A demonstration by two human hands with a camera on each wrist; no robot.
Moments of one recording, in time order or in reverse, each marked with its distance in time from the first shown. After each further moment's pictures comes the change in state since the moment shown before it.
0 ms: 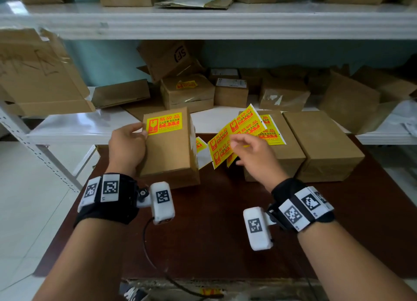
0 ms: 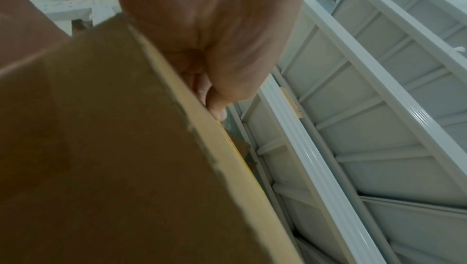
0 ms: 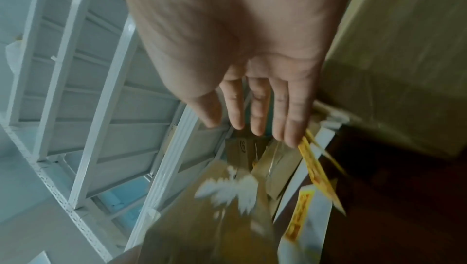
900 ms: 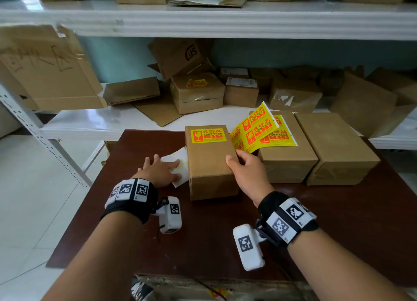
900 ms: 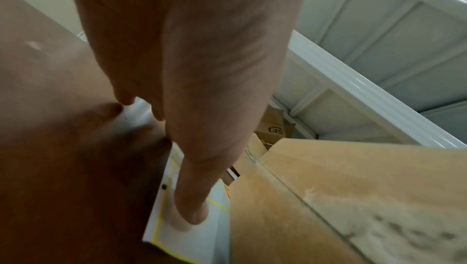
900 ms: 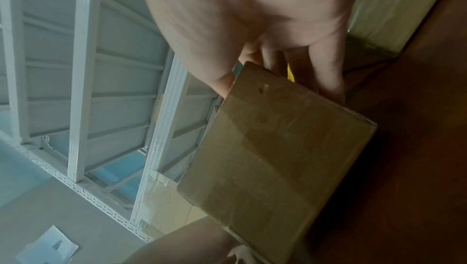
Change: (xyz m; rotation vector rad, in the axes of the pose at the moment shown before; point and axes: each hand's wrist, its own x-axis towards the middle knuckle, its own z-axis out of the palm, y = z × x) left_hand 0.014 -0.073 0.035 1.032 -0.693 -0.021; right_hand -0.014 0.014 0.049 0.011 0.007 0.150
